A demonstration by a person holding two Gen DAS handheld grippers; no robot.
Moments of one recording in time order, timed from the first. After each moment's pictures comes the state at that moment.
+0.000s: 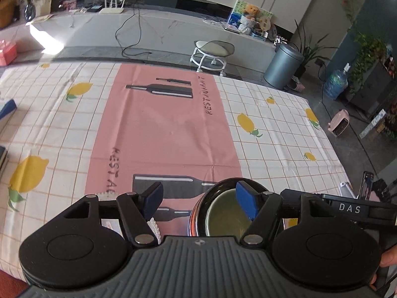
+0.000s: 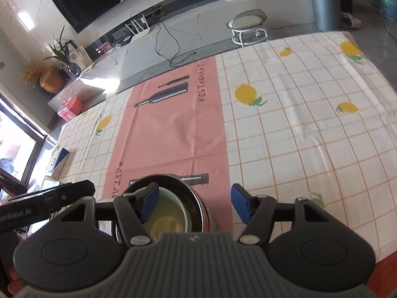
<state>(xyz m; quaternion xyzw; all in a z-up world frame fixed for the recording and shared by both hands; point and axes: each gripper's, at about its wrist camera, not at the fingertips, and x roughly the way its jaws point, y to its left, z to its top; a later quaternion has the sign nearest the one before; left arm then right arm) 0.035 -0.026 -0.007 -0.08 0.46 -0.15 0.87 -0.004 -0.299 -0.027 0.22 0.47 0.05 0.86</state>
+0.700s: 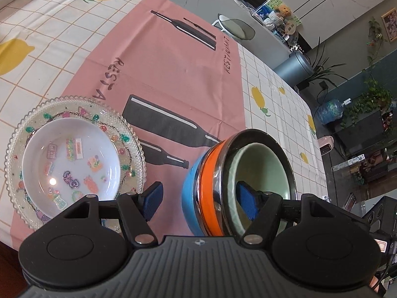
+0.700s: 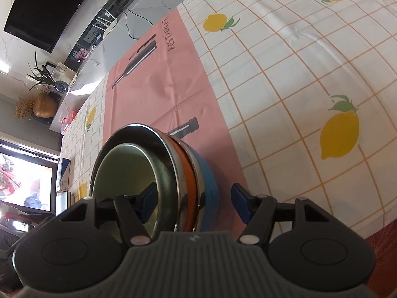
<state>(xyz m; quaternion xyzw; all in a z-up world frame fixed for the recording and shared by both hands) 0.024 0.001 -0.094 -0.24 0.52 -0.15 0.80 -0.016 -0.298 -0.113 0.36 0.52 0.03 0.77</state>
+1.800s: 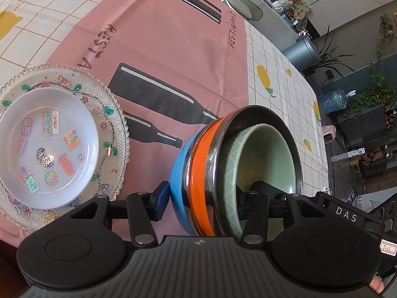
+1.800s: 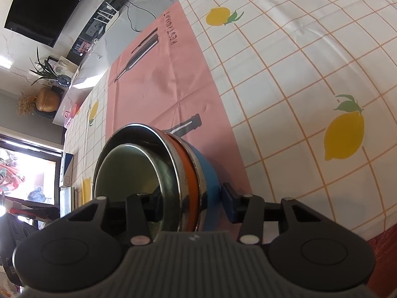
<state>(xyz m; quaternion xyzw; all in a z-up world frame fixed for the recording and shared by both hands) 0.033 -0.019 -0.113 -0.25 0.57 -0.15 0.77 -0.008 -0.303 -0.112 0.36 0.53 0.05 0.77</state>
